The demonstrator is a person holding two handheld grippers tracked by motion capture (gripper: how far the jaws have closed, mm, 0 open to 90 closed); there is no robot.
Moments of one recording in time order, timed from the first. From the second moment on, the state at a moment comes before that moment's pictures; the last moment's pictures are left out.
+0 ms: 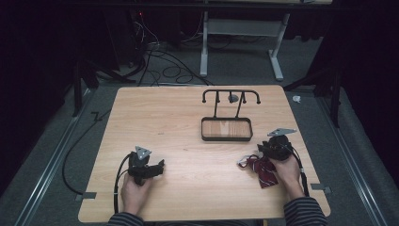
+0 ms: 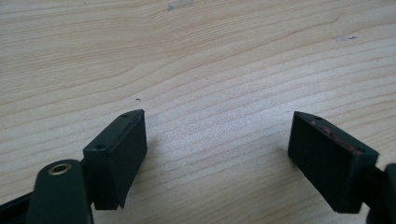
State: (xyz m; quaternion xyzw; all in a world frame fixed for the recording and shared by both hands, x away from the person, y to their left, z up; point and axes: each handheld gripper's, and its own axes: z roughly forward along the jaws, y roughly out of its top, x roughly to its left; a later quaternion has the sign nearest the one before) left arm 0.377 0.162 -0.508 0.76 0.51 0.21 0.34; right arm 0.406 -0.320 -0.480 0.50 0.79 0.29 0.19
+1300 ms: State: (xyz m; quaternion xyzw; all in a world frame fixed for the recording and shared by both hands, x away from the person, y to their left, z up) left arm 0.377 0.162 -0.508 0.76 0.51 0.21 0.34; right arm 0.401 -0.321 -0.484 0.48 0.81 0.28 0.17
